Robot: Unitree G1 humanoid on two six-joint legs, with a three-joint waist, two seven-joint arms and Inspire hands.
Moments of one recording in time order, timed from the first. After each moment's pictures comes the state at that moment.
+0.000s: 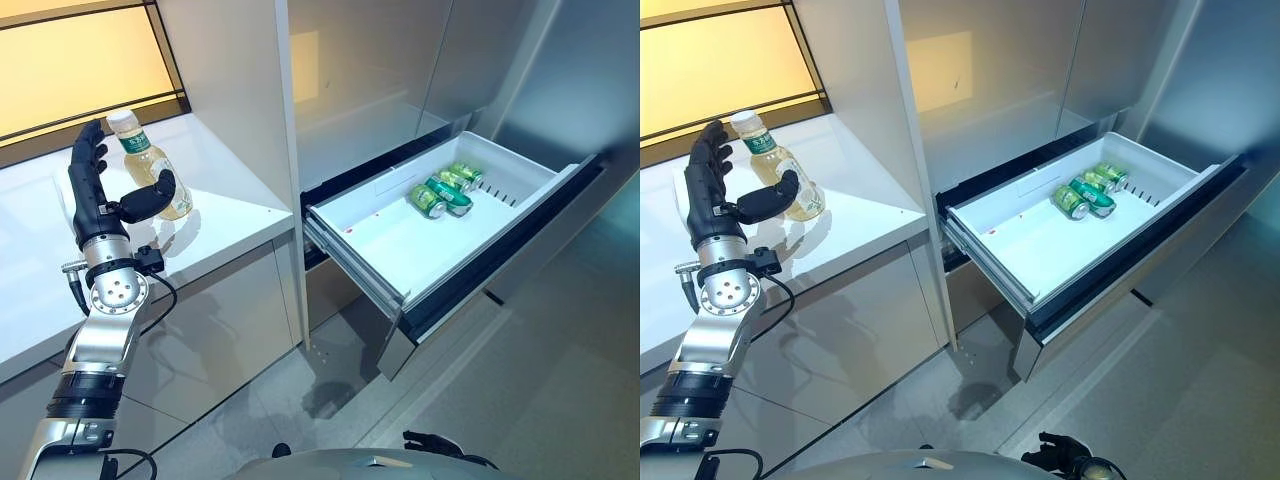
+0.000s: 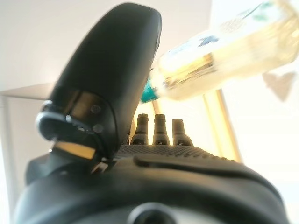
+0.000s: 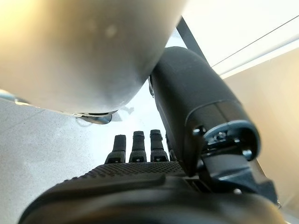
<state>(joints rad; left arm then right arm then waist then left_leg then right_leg) -0.16 0.61 0.08 0.10 -0.25 -0.04 0.52 0.04 -0.22 0.24 1.20 0.16 0.02 0.11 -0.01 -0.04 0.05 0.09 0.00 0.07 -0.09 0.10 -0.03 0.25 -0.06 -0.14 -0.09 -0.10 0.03</state>
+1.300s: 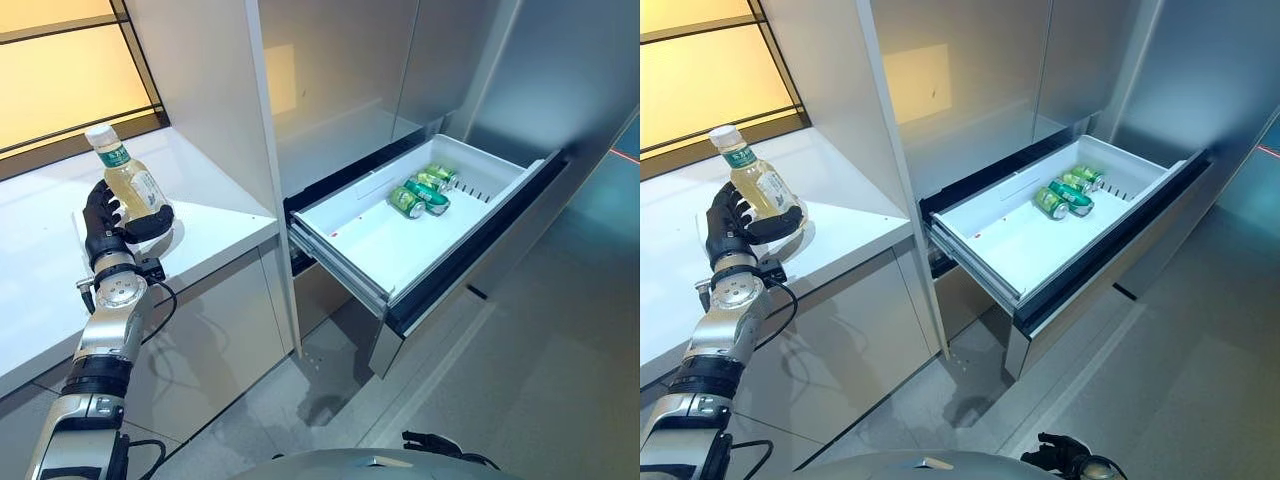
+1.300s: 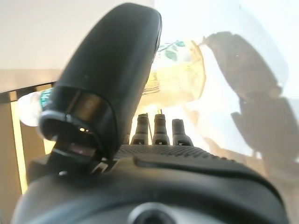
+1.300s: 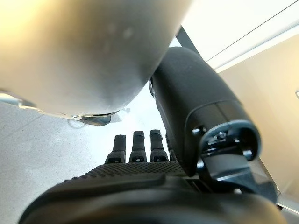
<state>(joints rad) -0.28 0.60 0.08 0.41 -0.39 0.03 0.49 0.04 -0.22 0.24 1.19 0.15 0.05 0.13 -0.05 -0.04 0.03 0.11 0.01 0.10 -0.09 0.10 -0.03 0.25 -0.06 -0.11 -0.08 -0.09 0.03</state>
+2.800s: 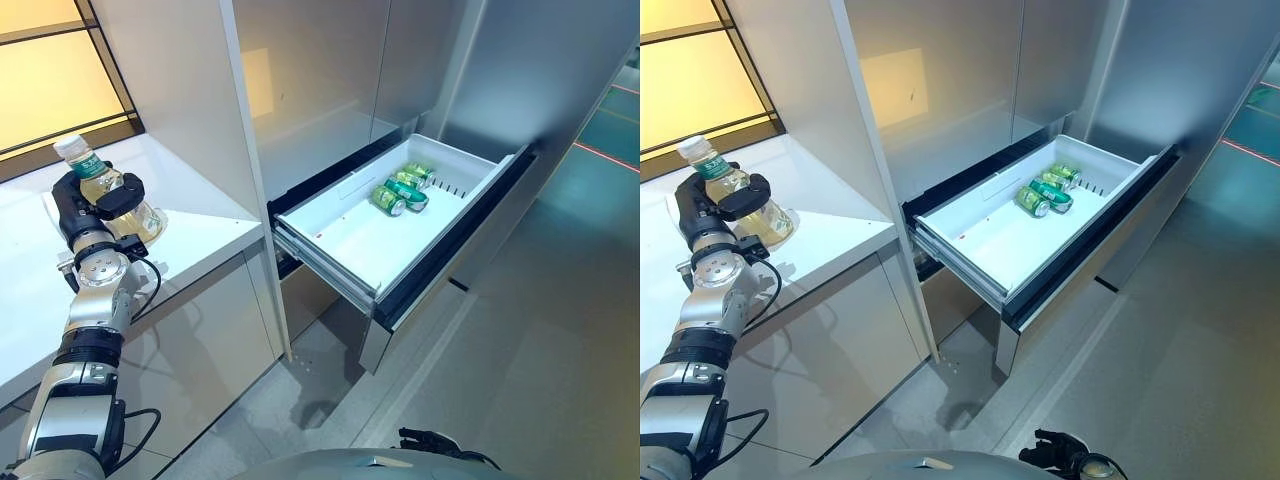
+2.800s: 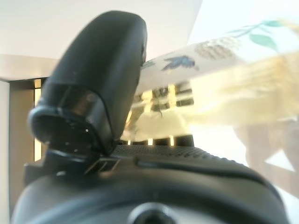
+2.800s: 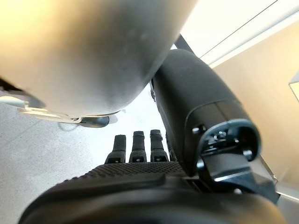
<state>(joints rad) -0.42 0.66 0.07 0.57 -0.48 -0.09 0.49 0.04 -0.22 0.24 1.19 0.15 0.04 0.15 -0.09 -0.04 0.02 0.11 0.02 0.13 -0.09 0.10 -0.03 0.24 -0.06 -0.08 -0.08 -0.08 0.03</state>
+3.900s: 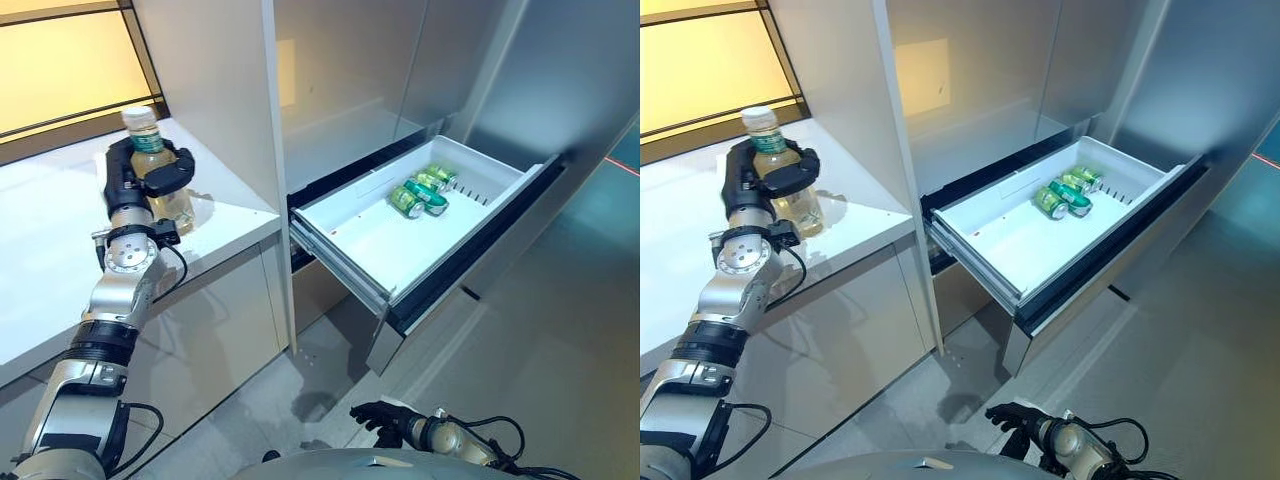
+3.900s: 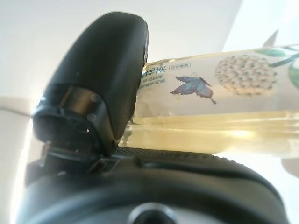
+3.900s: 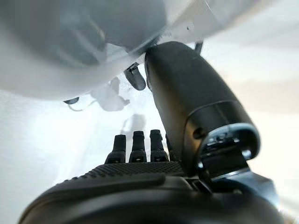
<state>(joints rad) -0.42 0.66 -0.11 0.28 -0.47 -0.07 0.40 -0.05 -0.26 0.66 0.97 -0.31 -0.18 0.20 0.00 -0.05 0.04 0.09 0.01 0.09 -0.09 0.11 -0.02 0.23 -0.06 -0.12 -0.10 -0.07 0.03</state>
